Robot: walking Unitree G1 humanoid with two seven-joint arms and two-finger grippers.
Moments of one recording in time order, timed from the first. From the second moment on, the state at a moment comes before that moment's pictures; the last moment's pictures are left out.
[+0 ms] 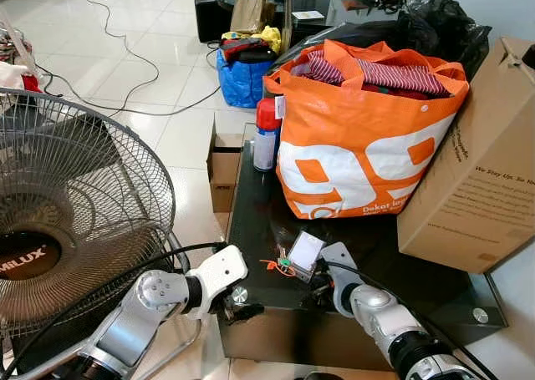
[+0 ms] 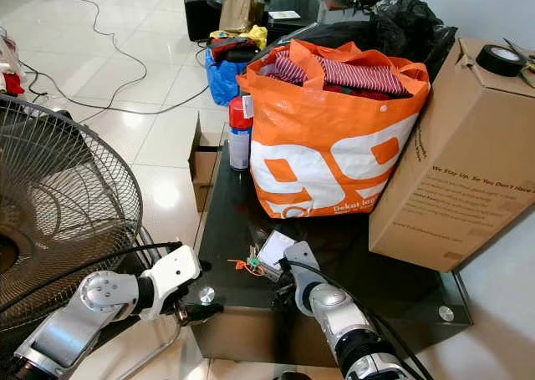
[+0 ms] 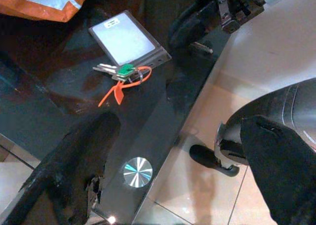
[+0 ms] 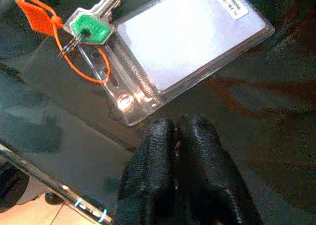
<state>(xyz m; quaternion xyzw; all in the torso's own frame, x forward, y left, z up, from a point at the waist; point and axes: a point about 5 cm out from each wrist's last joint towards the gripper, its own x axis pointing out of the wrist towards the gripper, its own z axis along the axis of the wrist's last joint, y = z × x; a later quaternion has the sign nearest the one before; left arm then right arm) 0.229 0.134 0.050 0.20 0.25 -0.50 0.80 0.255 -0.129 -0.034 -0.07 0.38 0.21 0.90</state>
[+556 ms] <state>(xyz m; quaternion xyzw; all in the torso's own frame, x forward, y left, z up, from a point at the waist) 0.230 0.133 0.050 0.20 0.25 -0.50 0.80 0.270 -0.140 -0.015 -0.07 0.33 0.23 0.91</state>
